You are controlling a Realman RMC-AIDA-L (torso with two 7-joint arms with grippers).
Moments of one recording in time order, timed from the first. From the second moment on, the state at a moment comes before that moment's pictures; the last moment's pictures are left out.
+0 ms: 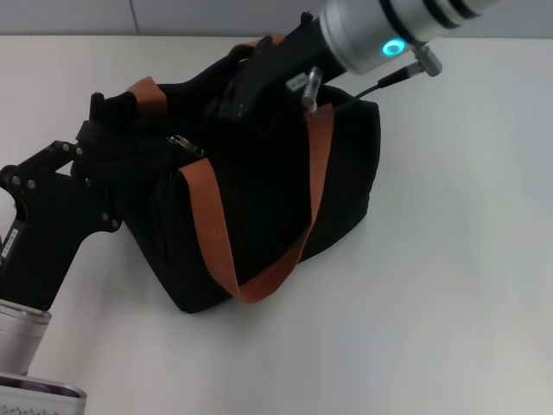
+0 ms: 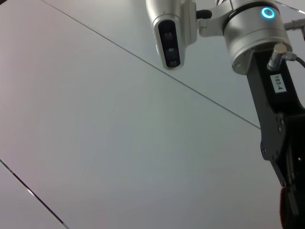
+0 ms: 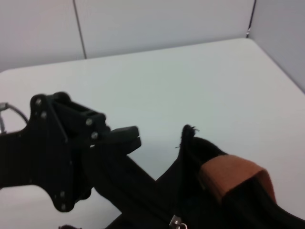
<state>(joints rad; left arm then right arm) -0.23 -2.08 -0.09 -0.27 1.89 1.77 0.91 0.96 2.08 -1.45 -1.09 -2.13 -1.29 2.22</state>
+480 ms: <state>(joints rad) -0.23 -2.08 -0.09 -0.27 1.89 1.75 0.91 1.04 2.08 -1.30 -1.05 -2.11 -1.46 2.40</state>
